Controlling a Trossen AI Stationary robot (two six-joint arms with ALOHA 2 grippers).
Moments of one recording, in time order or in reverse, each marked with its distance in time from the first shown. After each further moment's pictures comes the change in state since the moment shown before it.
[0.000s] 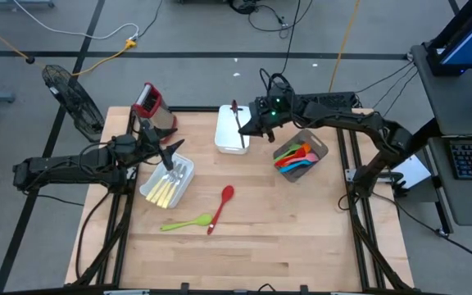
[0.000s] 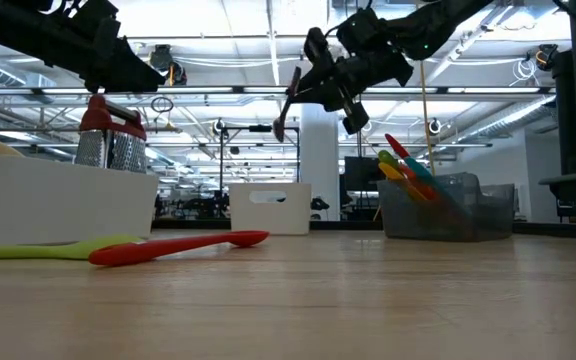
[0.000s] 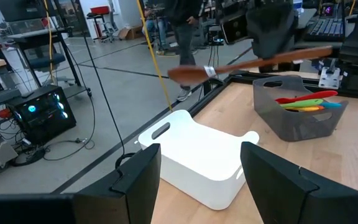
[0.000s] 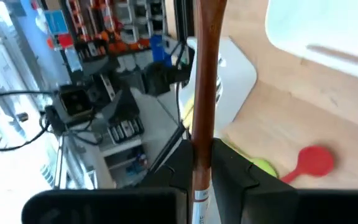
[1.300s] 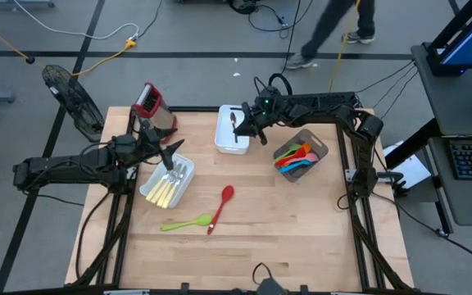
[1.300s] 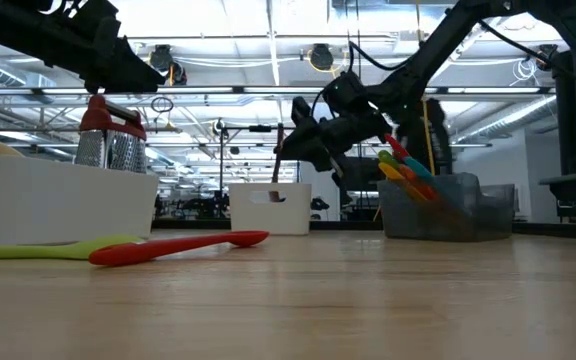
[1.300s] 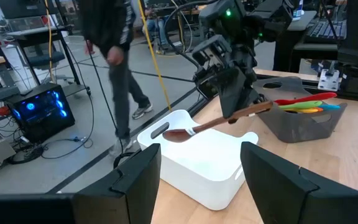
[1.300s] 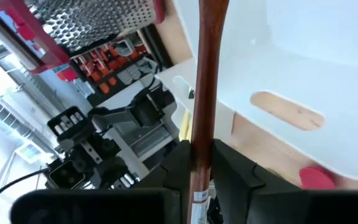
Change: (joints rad) left arm 0.000 0.000 0.000 0.000 0.000 -0.014; right arm -0.089 0.305 0.001 0.263 -0.146 0.260
